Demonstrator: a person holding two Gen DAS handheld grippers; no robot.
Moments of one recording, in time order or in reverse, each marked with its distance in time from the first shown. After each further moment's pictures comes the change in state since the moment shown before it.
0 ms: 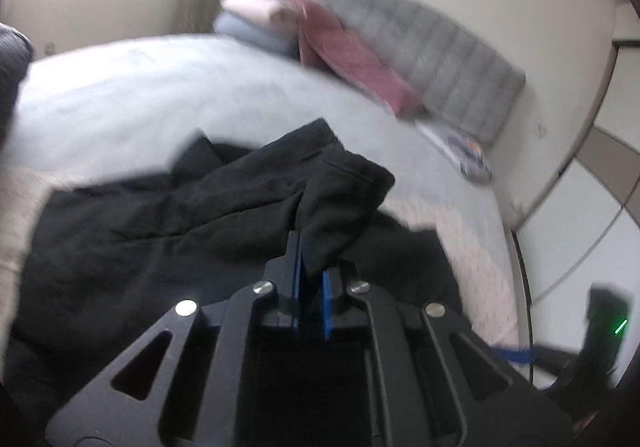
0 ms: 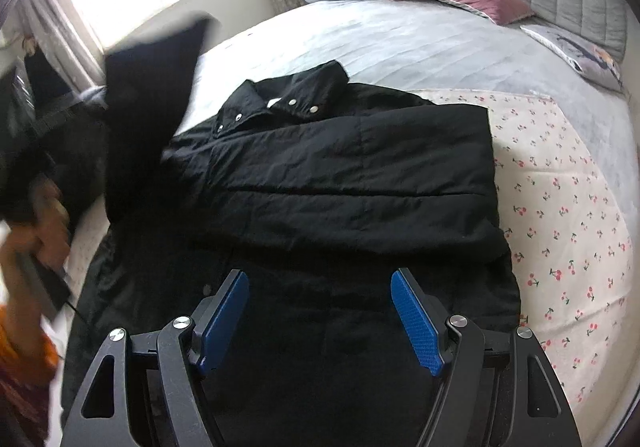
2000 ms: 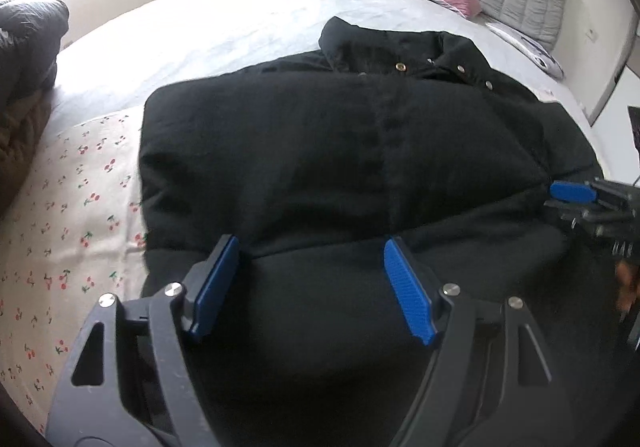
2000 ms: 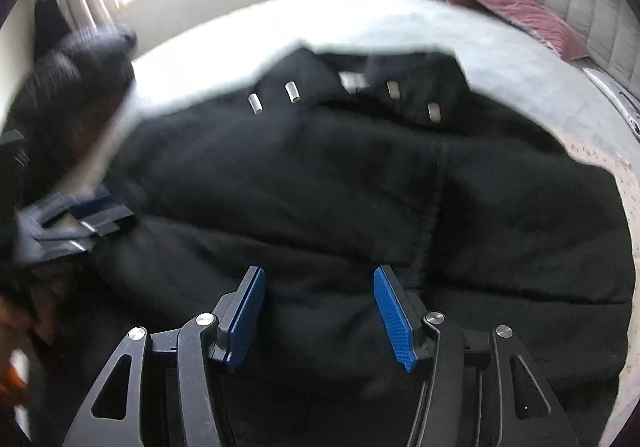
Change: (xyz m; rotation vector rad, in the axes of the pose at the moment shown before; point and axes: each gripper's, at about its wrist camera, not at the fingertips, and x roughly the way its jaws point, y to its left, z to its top) left arm 0.027 0.167 -0.038 0.181 0.235 0.233; right arm 0.154 0.106 0.039 -0.184 0.068 -0.059
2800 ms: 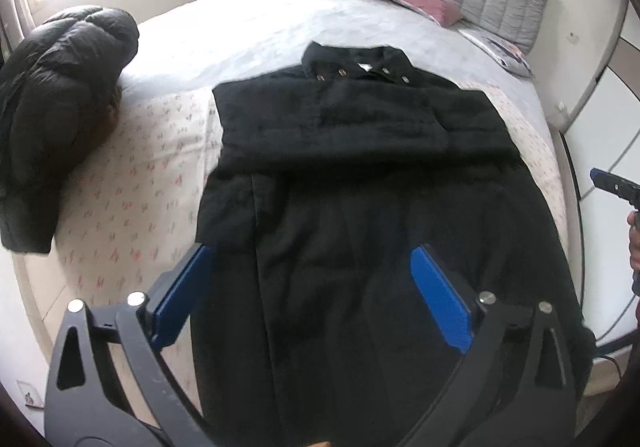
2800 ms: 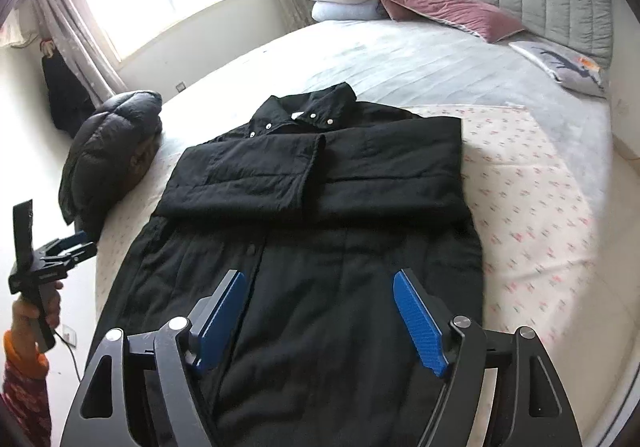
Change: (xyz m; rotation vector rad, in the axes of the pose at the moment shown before) left arm -0.238 -0.044 -0.087 -0.037 0.039 0.004; right arm -0.273 -0.079 -0.129 0.140 -0.113 0.061
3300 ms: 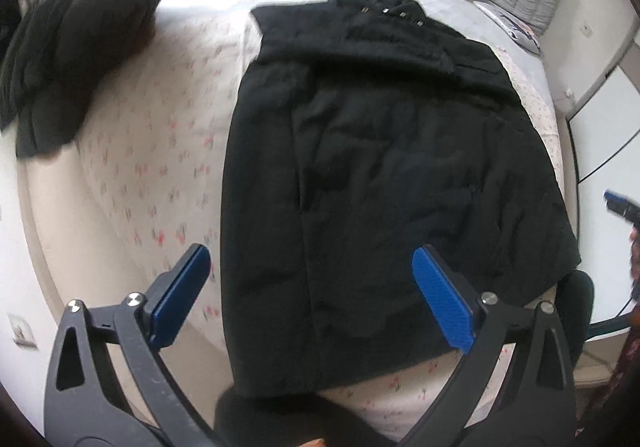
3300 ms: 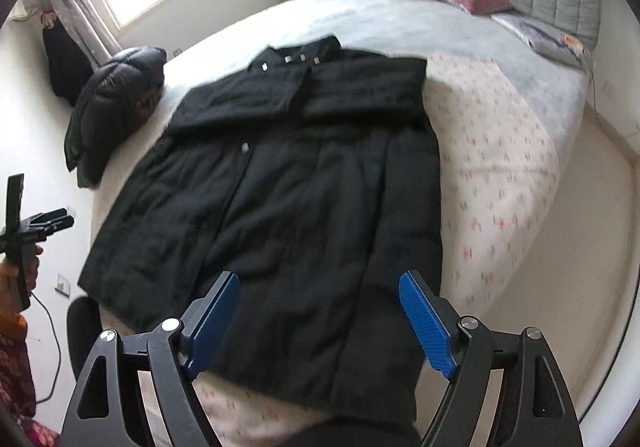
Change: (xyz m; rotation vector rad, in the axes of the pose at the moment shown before) left arm -0.032 0.036 -0.105 -0.105 0.143 0.004; right arm -0.054 -0.025 -0.122 0.004 0.126 -0.020
